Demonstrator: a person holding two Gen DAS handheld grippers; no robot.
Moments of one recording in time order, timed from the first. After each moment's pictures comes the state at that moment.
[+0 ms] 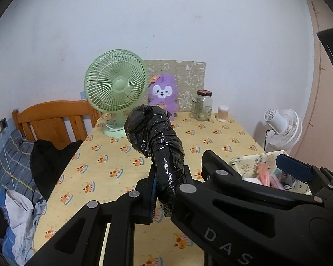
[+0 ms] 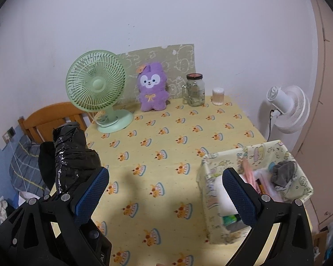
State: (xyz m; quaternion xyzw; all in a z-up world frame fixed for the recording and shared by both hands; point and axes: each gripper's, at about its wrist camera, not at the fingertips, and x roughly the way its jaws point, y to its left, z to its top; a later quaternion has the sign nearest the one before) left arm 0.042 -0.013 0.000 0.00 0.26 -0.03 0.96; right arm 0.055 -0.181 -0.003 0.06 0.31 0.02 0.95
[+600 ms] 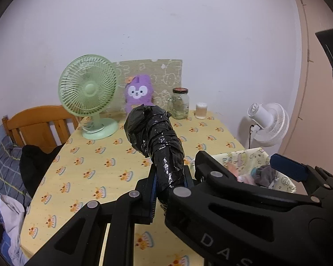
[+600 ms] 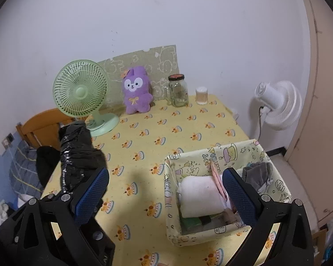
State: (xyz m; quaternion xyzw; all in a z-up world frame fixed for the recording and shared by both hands) left arm 0.043 -0.082 0.002 0.01 0.27 -0.07 0.96; right arm 0.049 -0.252 -0.004 0.08 0.31 0.02 0.95
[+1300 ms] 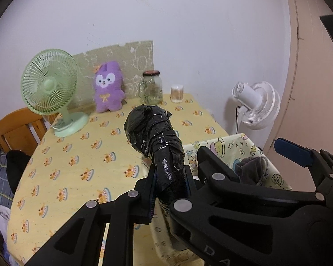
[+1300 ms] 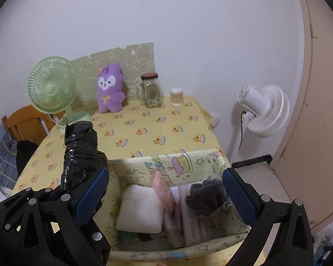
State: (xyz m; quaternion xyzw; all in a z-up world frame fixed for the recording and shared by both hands) left arm 0.086 -0.164 -0.034 0.05 0.32 -0.10 0.94; right arm 0.078 -0.328 -0.035 0.05 0.32 -0.01 0.95
